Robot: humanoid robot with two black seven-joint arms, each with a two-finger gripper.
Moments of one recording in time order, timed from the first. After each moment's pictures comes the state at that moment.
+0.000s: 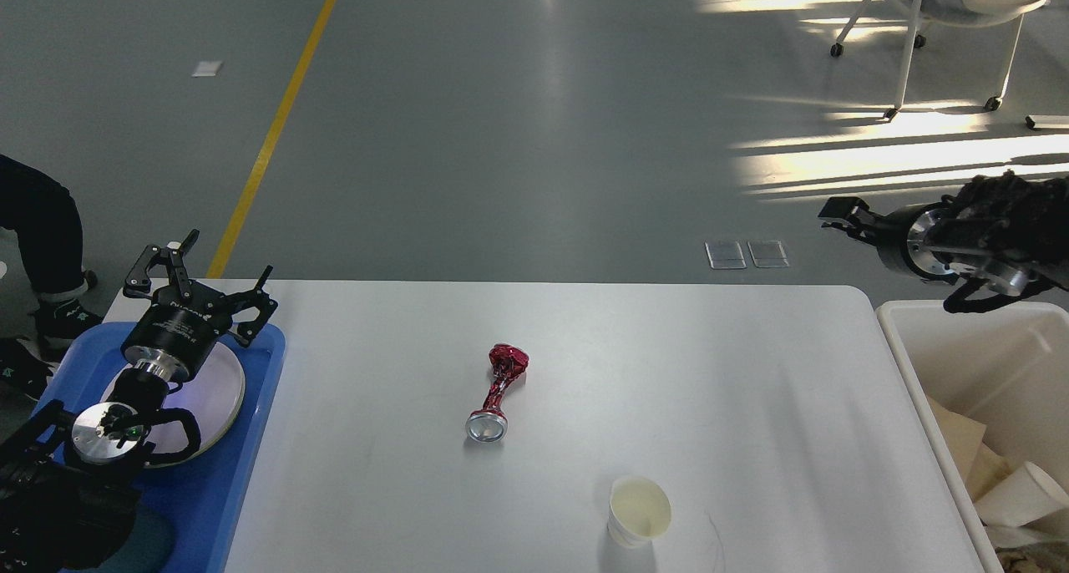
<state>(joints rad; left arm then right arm) -0.50 0.30 -1.17 -0.50 -0.16 -0.62 0.01 1.75 -0.22 -1.36 1.03 0.27 0.16 0.09</state>
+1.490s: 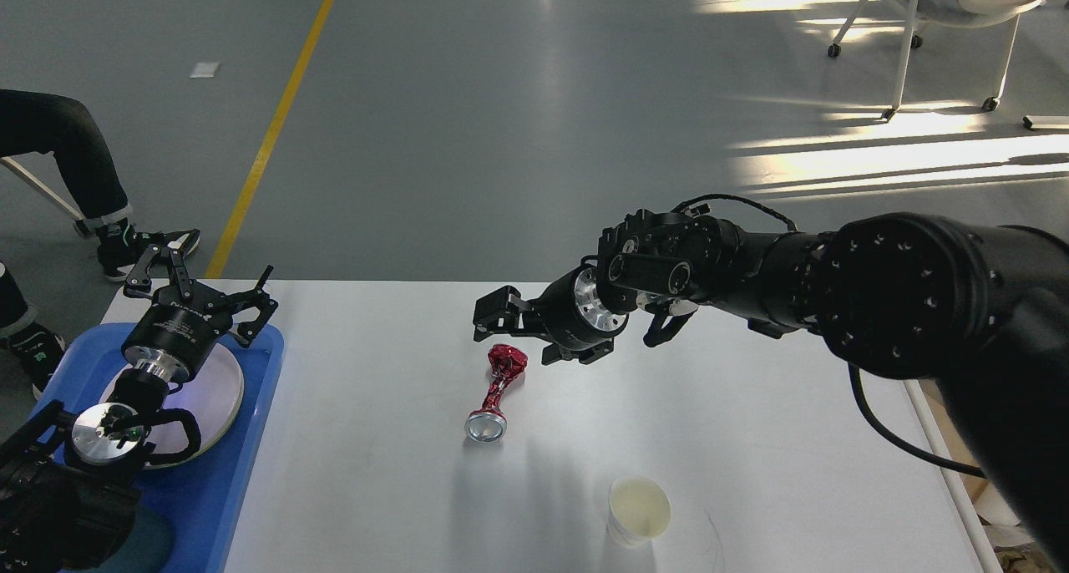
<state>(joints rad) -0.50 0.30 -1.17 -0.50 -0.16 -0.62 0.02 1.50 0.20 -1.02 0.73 0.24 0.48 0.09</state>
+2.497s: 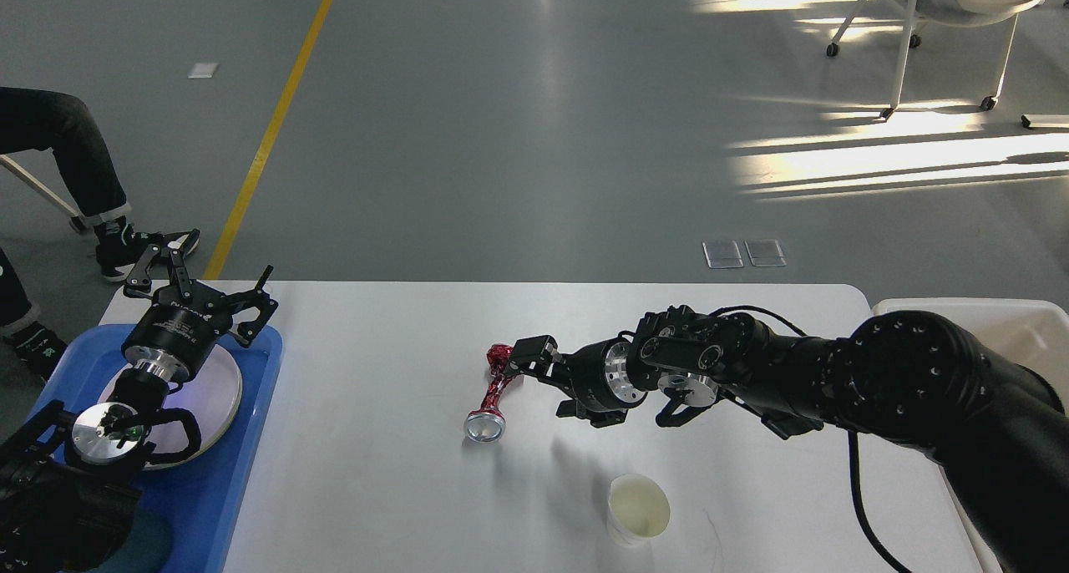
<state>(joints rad) -0.50 0.30 -1.17 -0.50 -0.16 -0.62 0.02 1.21 0.13 -0.81 0.65 0.18 0.34 0.09</state>
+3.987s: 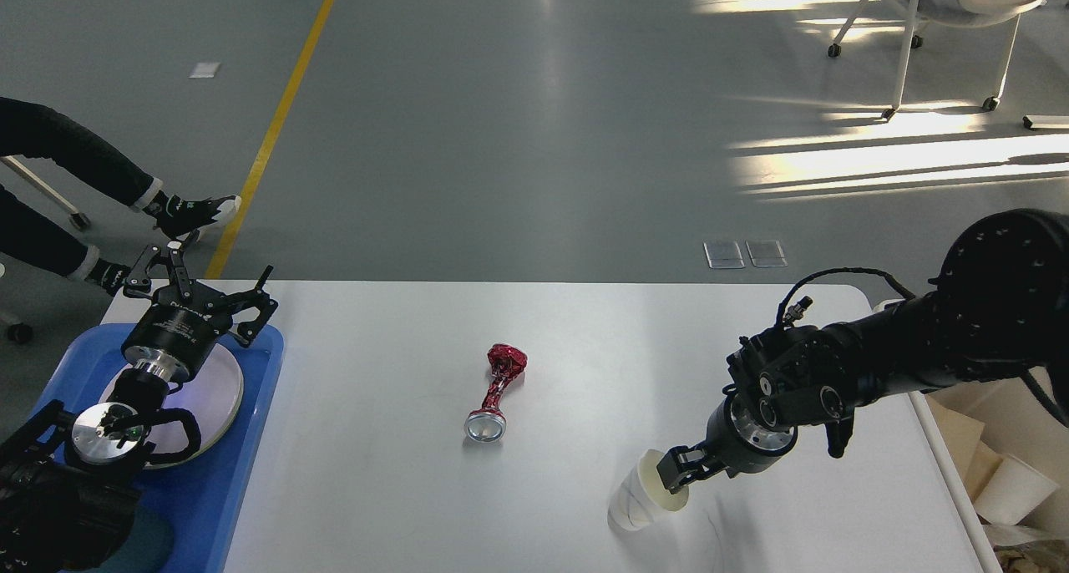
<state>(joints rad) -0.50 0.30 -1.17 -0.50 -0.16 -0.62 0.01 1.46 -0.06 -1.16 1.18 -0.40 0.29 0.09</state>
